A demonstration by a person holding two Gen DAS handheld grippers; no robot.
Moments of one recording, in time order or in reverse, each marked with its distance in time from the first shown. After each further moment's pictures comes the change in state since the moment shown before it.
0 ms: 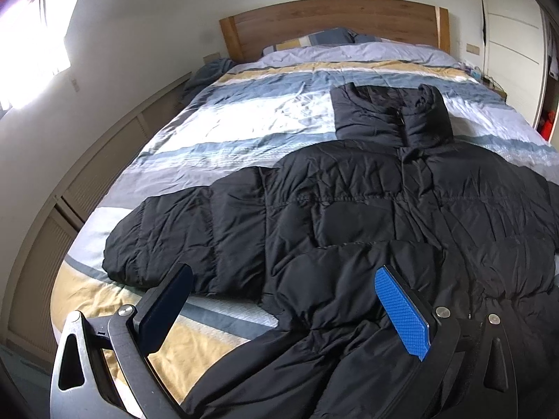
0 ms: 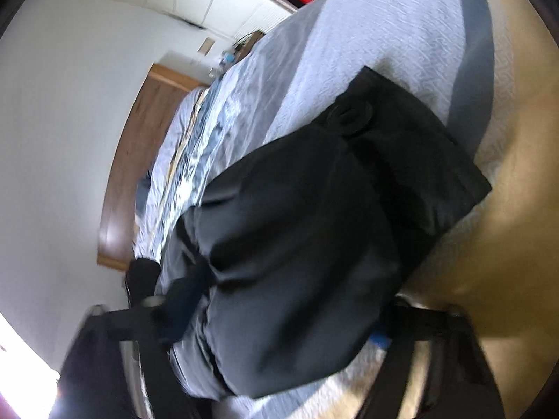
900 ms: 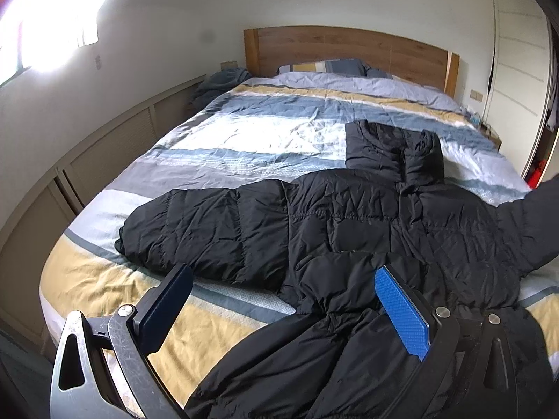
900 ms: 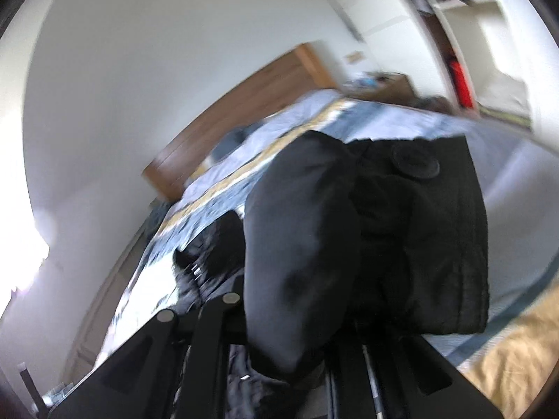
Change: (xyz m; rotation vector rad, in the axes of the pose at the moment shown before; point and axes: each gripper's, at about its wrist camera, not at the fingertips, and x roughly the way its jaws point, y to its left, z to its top) left arm -0.060 0.061 -0.018 -0.152 -0.079 -0.082; right arm -0.069 0.249 -0.080 -0.718 0.025 0.179
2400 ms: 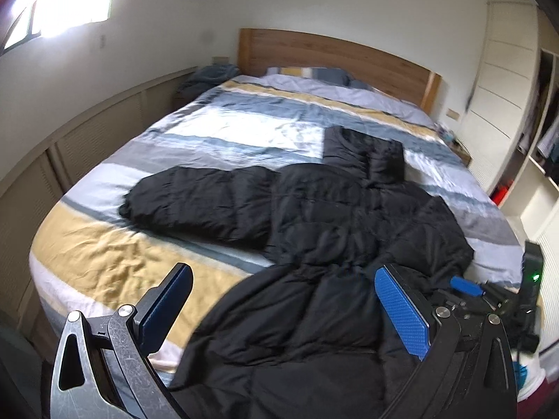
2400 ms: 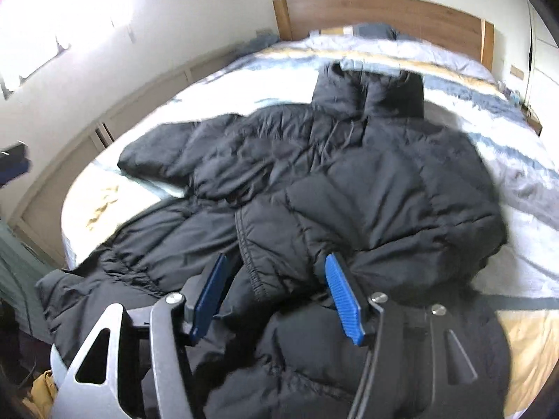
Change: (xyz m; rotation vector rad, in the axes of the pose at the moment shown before) left arm -0.090 0.019 -0.038 -0.064 0.008 -0.145; right arm -0.009 0.206 -0.221 -0.580 0.443 0.124
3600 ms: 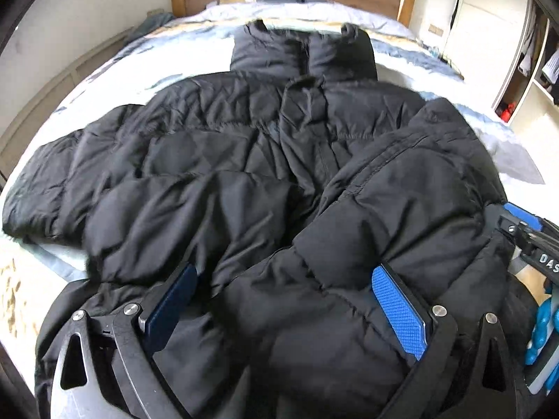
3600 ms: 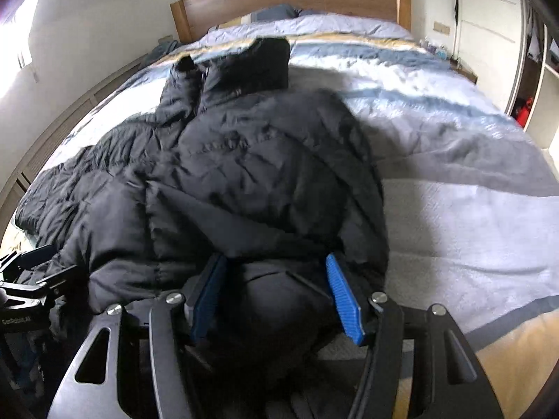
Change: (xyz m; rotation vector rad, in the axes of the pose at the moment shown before) left arm 0.239 -0.158 -0.032 0.147 0.260 -0.025; right arm 0.069 -0.171 0.019 0.207 0.020 -0.251
